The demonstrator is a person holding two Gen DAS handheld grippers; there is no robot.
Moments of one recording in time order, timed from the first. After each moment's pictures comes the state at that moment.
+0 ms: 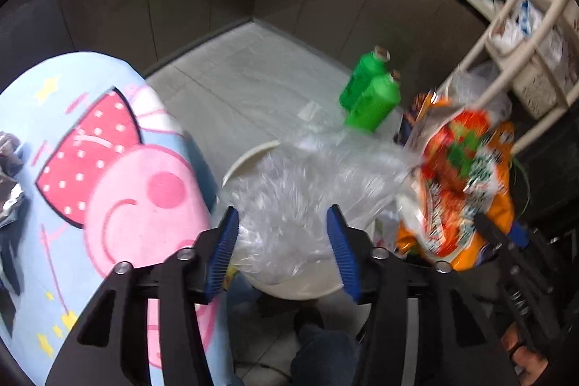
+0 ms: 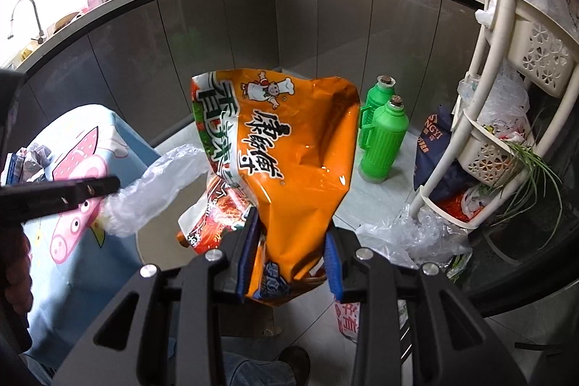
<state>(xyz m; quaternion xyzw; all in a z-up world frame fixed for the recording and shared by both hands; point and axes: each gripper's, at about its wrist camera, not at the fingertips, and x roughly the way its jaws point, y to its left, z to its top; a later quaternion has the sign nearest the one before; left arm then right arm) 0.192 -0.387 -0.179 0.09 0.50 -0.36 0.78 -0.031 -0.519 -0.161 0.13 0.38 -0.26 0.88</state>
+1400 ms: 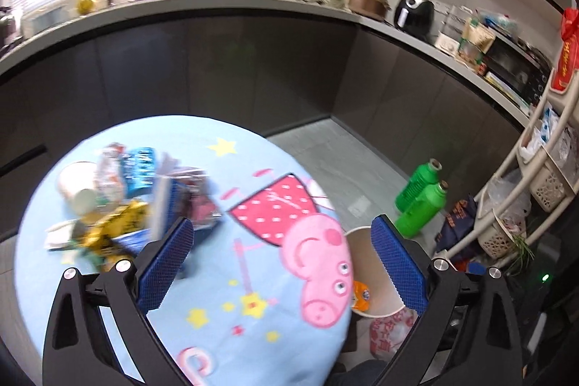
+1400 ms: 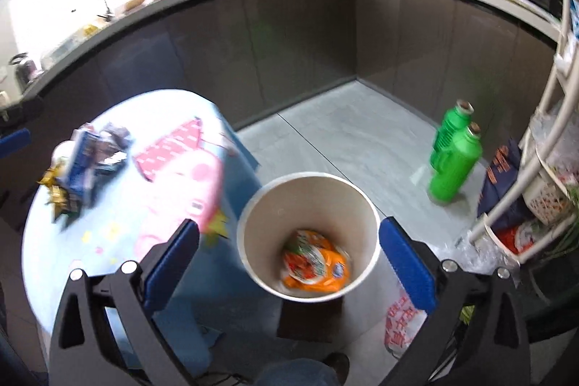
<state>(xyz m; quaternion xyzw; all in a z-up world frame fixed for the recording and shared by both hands) 0.176 -0.200 -0.057 0.00 0.36 -0.23 0.90 0.022 -0.431 -0.128 0.11 0.36 -0.12 0.92</state>
